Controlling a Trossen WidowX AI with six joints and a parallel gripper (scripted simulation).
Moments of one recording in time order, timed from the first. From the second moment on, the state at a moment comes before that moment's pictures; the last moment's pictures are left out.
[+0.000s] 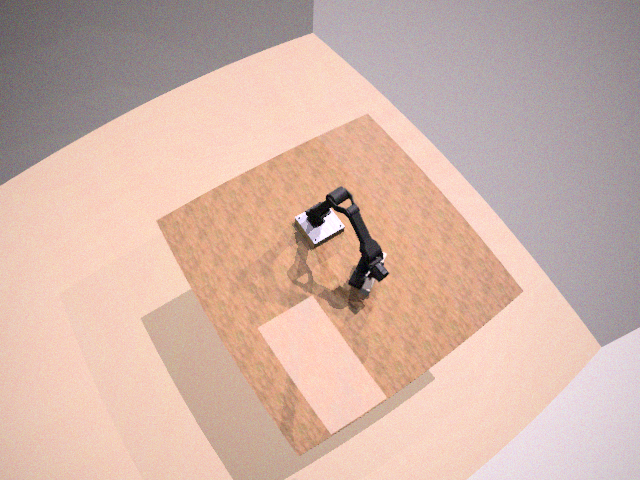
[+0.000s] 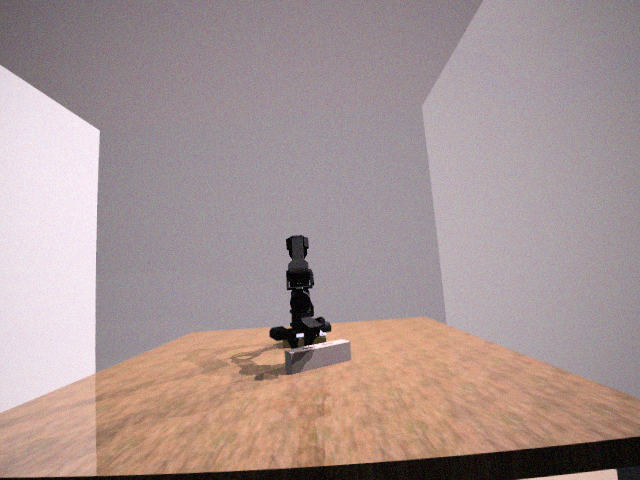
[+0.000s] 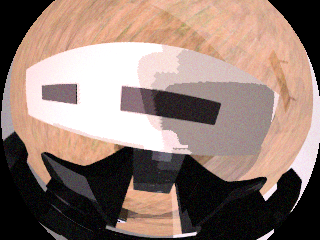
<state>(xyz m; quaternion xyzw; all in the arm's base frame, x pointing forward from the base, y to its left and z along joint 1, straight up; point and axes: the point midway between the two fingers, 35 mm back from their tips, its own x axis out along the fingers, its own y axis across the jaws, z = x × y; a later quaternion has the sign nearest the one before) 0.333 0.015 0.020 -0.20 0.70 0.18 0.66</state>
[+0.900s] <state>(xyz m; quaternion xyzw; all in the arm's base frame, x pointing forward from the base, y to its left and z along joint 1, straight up) 0.337 0.017 0.020 -0.19 0.70 0.18 0.66</state>
